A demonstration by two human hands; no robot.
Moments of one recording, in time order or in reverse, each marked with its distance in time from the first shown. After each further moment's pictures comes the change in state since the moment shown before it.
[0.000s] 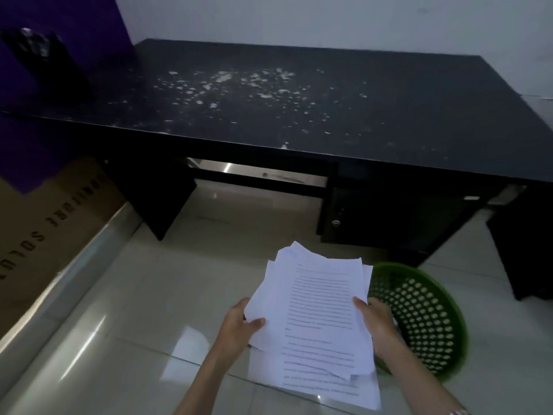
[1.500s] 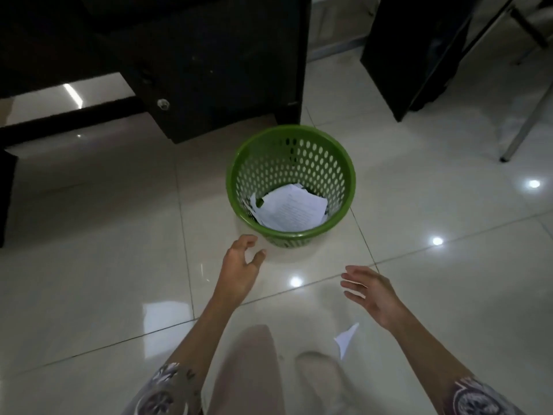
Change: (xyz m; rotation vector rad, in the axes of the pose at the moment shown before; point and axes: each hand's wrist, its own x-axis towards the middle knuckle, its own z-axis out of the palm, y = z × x) left_hand 0.035 -0.108 0.244 0.494 -0.212 0.243; right_hand 0.009 0.269 -0.199 0.550 0.129 0.275
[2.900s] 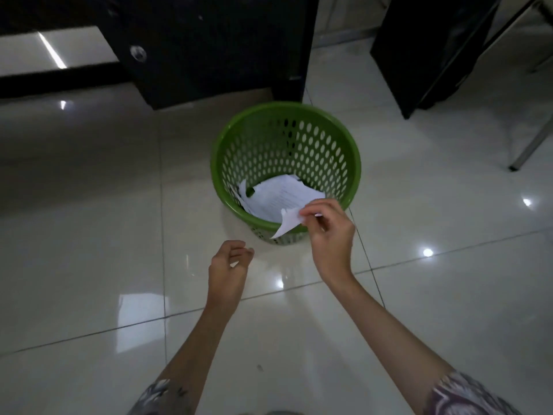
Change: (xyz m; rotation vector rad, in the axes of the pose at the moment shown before) left_hand 0.016 -0.065 0.064 -0.349 0.217 -0.140; right_hand 0.025 -0.025 0.098 -0.433 0.109 -1.065
